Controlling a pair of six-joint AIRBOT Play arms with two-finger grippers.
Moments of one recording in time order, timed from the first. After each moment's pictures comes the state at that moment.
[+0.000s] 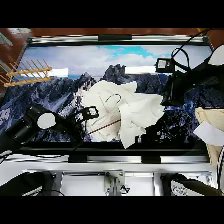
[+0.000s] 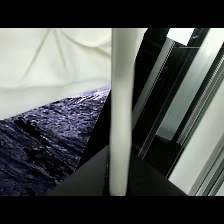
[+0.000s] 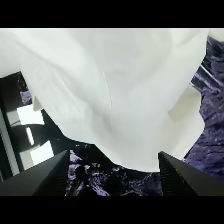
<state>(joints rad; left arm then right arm) -0.62 -1.05 0.95 1.31 -1.25 -0.94 0.03 -1.34 1.57 -1.21 1.64 0.25</state>
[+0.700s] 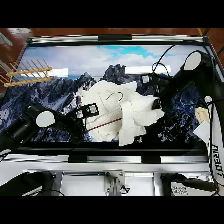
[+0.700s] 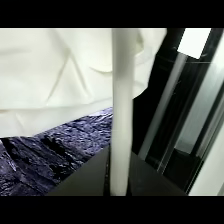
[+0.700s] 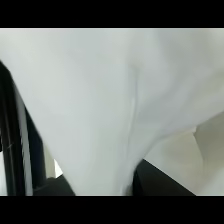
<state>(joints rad) -0.61 -1.05 0.97 1.31 -1.17 -0.87 0.12 -1.45 1.54 -1.22 1.65 0.16</state>
